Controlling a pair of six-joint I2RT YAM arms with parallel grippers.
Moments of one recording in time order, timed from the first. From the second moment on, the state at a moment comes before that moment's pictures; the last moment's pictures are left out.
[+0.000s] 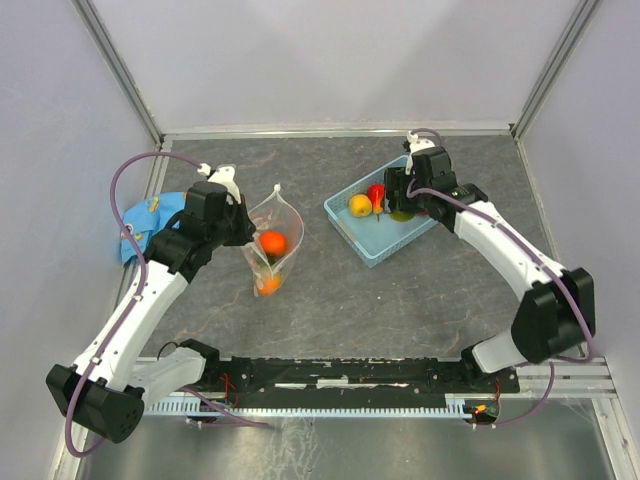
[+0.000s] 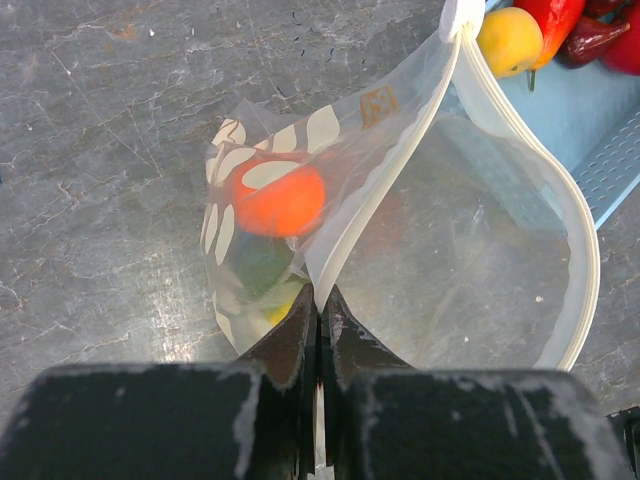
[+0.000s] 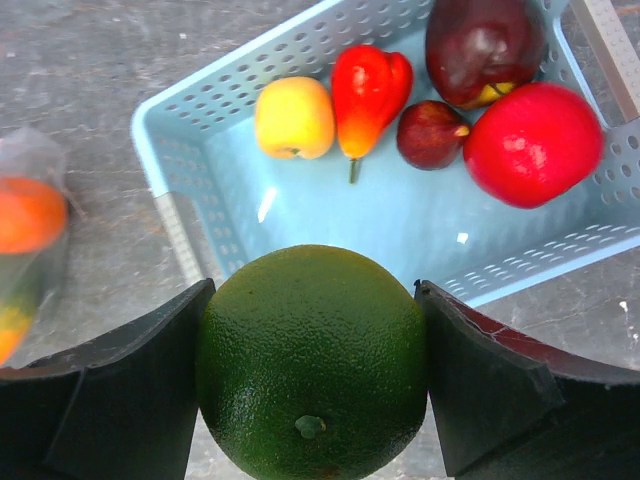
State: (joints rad) left arm -0.38 1.03 1.05 -0.68 -0.04 -0.35; right arm 0.40 1.44 1.21 -0.46 0.05 0.28
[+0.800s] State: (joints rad) left arm -0.36 1.01 1.04 -0.67 0.00 -0.35; right arm 0.78 1.19 1.13 -0.16 -0.12 0.34
